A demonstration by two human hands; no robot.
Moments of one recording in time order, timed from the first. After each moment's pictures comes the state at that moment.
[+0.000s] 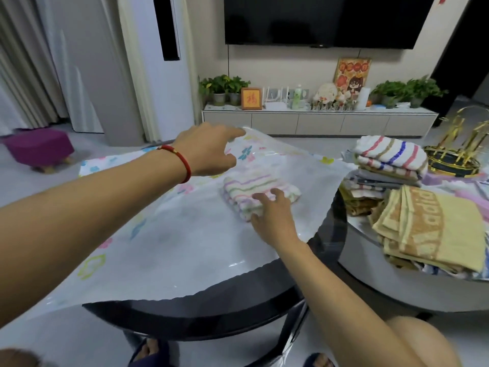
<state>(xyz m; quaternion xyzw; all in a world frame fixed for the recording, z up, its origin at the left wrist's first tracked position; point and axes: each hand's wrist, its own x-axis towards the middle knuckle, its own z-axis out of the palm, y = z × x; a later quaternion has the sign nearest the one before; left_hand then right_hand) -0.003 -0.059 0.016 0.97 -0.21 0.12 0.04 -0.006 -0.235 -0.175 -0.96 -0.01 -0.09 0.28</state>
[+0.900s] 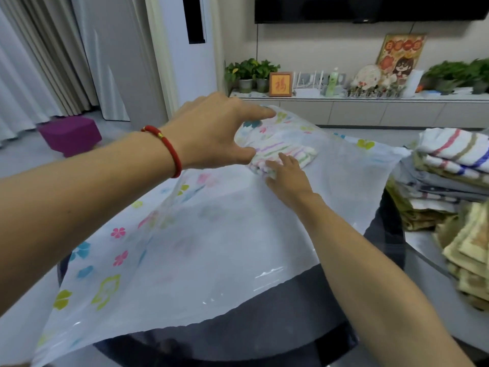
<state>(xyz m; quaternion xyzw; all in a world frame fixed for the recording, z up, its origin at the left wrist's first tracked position) 0.022 -0.034 0.020 0.93 -0.28 0.22 0.04 0.150 -0.224 -0.170 -0.97 -0.12 -0.08 0.18</state>
